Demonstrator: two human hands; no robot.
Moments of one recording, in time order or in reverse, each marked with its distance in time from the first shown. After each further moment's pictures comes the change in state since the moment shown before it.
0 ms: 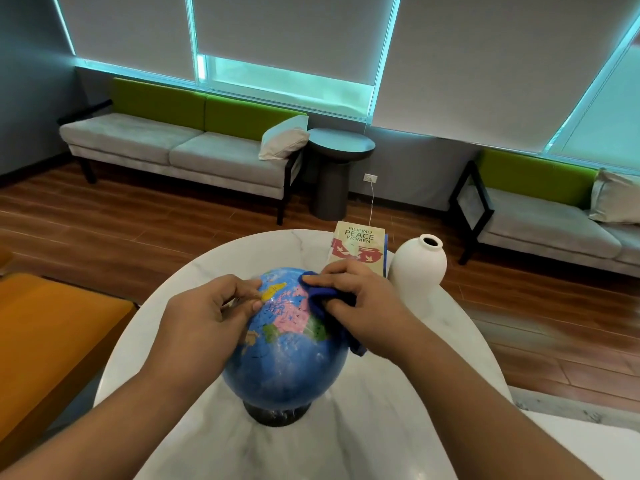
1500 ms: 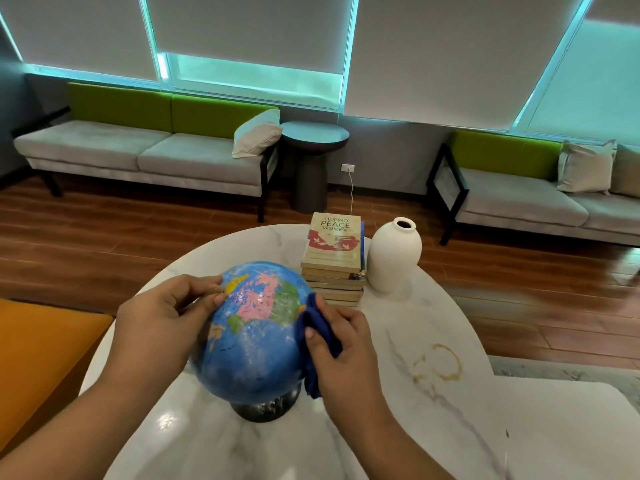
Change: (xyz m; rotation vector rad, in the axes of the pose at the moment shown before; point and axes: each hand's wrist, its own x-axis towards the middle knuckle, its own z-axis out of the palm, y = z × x) left_hand 0.011 -0.019 -0.002 -0.083 0.040 0.053; right_hand -0.058 0.016 0.081 0.612 0.530 0.237
